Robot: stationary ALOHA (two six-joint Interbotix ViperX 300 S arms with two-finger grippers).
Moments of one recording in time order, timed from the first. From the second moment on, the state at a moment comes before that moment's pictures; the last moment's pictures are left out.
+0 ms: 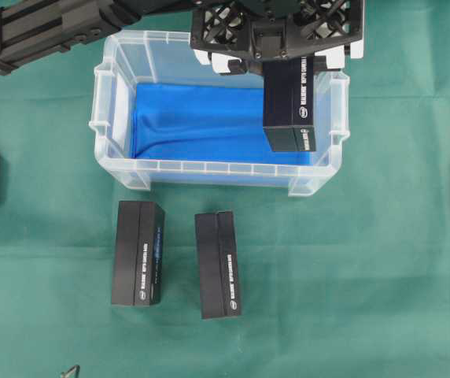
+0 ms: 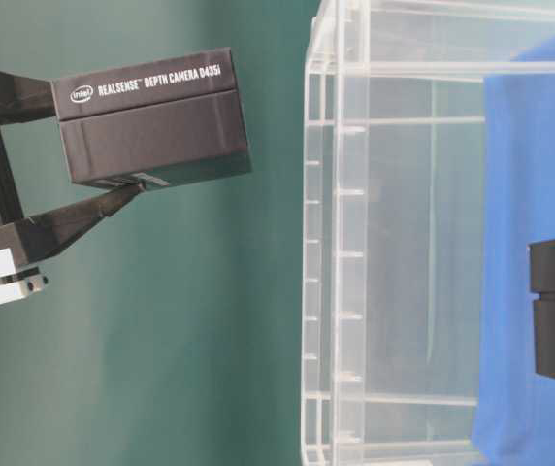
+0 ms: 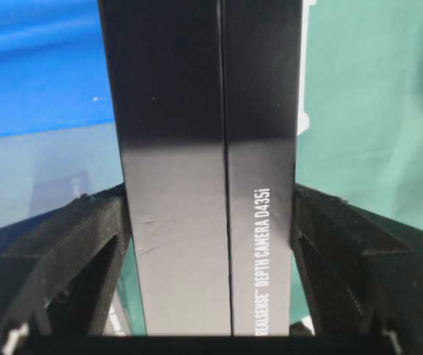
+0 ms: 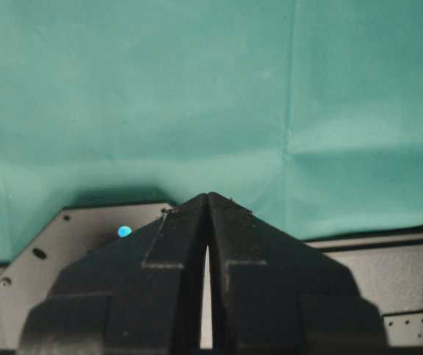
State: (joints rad) left arm 0.14 0.51 -0.98 0.05 1.68 -1.36; right arm 0.00 -0.70 0.51 -0.17 1.51 0.13
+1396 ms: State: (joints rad) left arm -0.16 0.52 -0.98 0.07 1.65 -1.70; right arm 0.00 -0.70 0.51 -0.17 1.50 0.13
